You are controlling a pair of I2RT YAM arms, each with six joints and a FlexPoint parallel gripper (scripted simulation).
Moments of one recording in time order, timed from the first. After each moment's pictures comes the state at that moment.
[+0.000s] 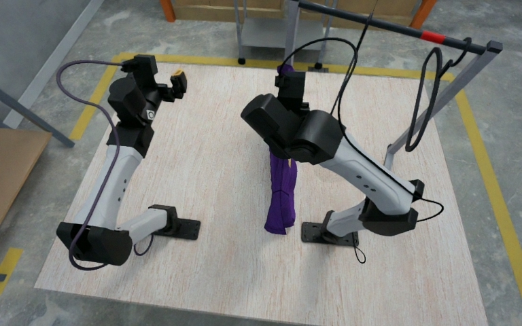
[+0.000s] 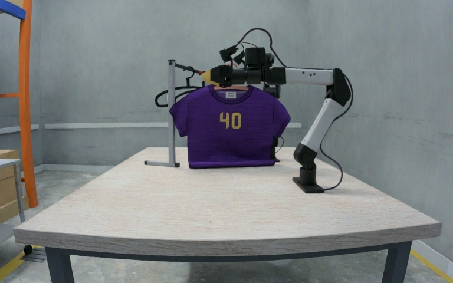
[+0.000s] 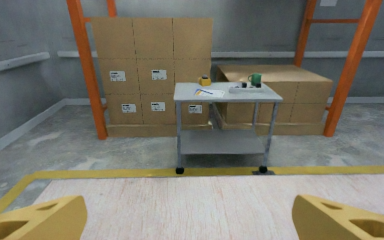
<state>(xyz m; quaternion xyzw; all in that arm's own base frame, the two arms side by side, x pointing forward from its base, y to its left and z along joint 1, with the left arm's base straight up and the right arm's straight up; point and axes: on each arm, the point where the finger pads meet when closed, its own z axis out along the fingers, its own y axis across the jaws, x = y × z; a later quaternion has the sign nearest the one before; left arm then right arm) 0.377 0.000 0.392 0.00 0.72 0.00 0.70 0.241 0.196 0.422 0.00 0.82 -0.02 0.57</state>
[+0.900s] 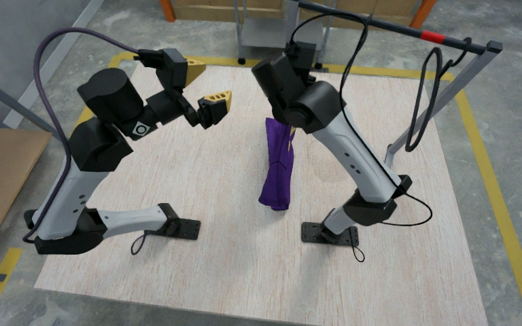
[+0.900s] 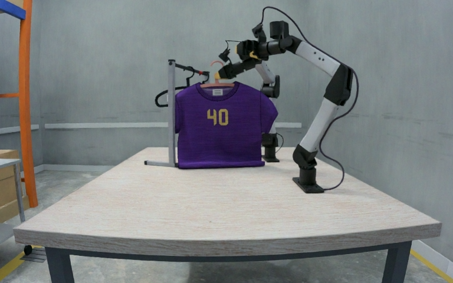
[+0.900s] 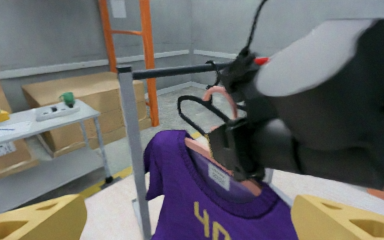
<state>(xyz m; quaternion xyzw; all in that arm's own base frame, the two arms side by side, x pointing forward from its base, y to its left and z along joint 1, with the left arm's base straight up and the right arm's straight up) 0.222 -0.212 0.524 0.27 0.66 -0.26 0.65 0.307 0.175 0.436 0.07 0.83 -0.05 0.55</state>
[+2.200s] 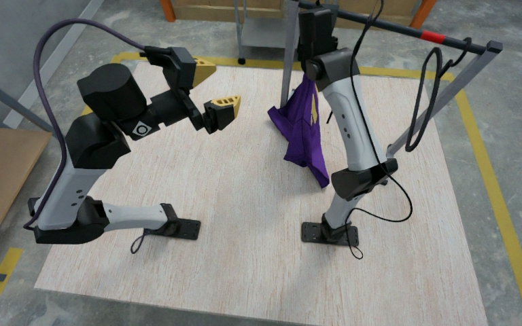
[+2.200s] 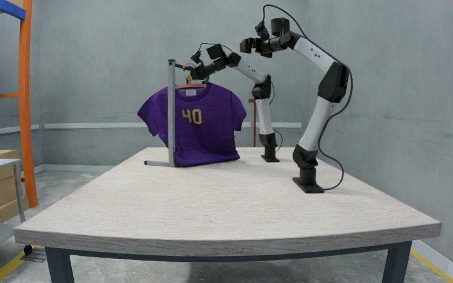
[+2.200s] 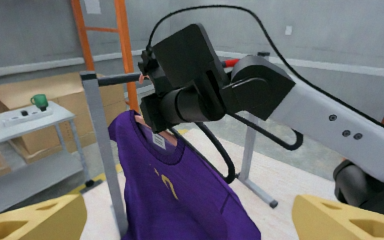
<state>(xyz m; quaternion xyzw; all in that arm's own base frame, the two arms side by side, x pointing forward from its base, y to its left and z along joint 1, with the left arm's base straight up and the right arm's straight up) 0.202 -0.237 0.538 0.30 0.66 -0.29 0.63 0.442 0.120 0.436 0.06 0.83 -0.06 0.55</state>
